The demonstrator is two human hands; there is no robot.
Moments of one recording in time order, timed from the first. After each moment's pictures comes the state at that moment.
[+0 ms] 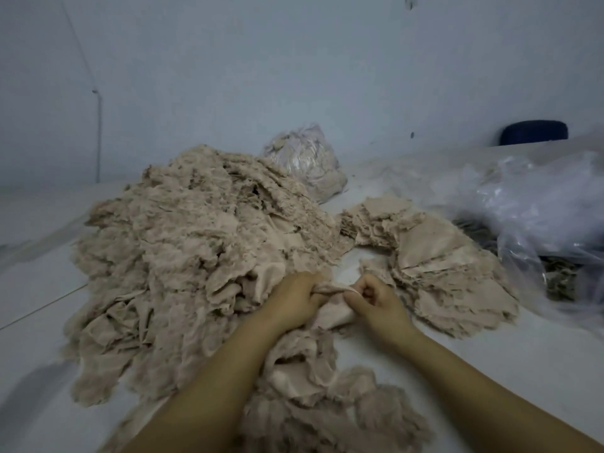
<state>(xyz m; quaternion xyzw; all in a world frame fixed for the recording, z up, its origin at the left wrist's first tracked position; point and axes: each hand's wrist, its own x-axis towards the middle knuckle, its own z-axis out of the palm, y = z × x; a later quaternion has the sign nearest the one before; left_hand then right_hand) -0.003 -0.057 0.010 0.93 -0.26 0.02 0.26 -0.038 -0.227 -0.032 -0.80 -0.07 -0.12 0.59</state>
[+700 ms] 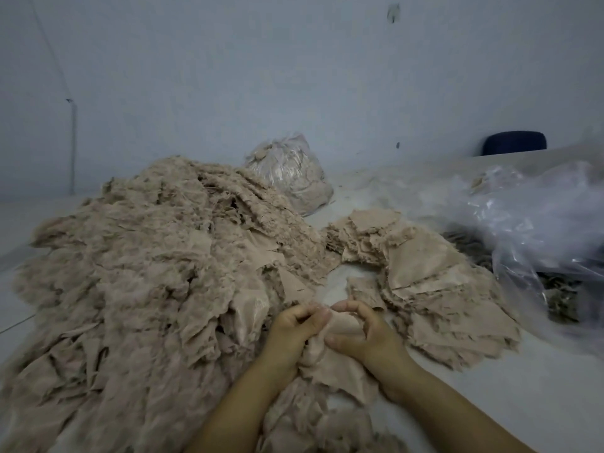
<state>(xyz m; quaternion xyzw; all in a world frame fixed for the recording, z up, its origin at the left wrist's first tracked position) -0.005 -0.088 -0.025 0.59 -0.11 -0.15 0.79 -0.039 -0.236 -0.034 -0.64 -0.04 0.01 0.76</state>
